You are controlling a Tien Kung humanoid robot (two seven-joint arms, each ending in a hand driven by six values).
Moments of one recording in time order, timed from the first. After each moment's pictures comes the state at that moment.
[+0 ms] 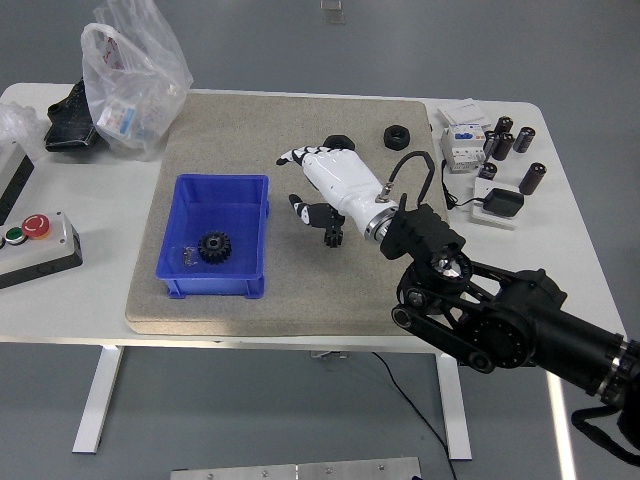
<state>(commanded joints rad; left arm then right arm) 0.03 0.10 -1.51 -0.18 1.31 0.16 0.14 0.74 -0.14 0.51 1.12 -1.96 -0.27 -0.26</state>
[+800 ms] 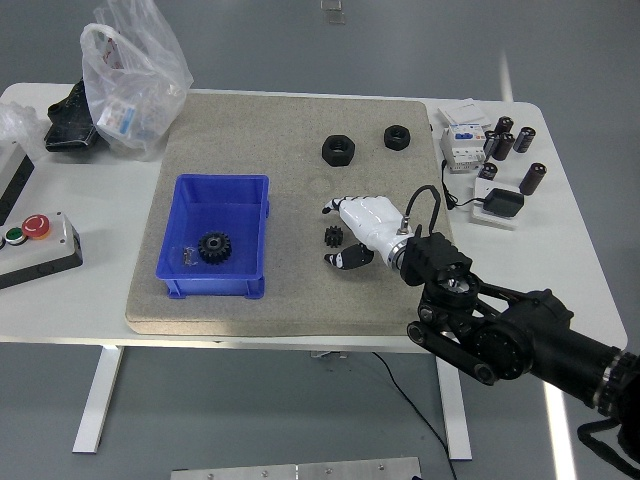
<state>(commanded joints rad) 0.03 0.09 -1.50 -0.18 1.31 0.16 0.13 0.71 -0.12 0.45 0.98 -1.94 -0.20 -0.29</state>
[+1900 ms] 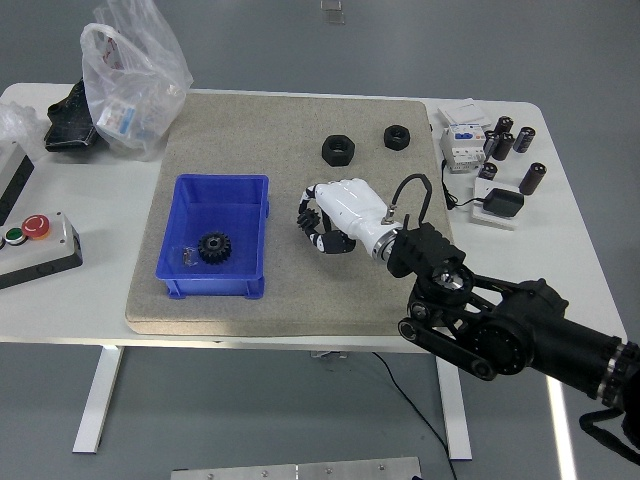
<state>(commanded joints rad) 0.03 0.10 -1.50 -0.18 1.30 0.17 0.13 0.77 -0.14 0.40 1.12 -1.92 -0.28 -0.24</state>
